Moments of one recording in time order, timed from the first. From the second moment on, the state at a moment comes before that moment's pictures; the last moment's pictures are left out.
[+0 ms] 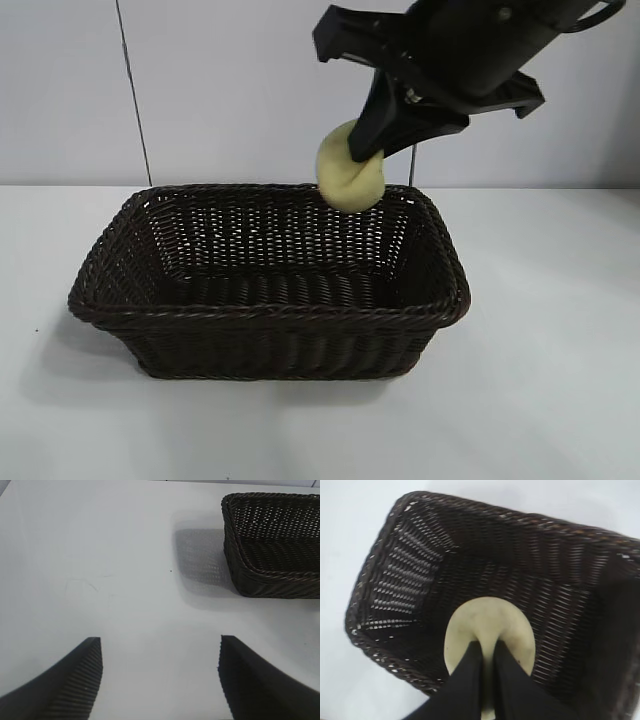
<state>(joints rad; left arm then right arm) -0.02 -0.01 -0.48 -0.06 1.13 0.05 0.55 1.55 -1.10 0.32 0.47 -0.08</state>
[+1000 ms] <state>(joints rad) -0.02 -0.01 -0.48 -0.06 1.13 0.05 0.61 1.93 -1.10 0.42 0.14 -0.08</state>
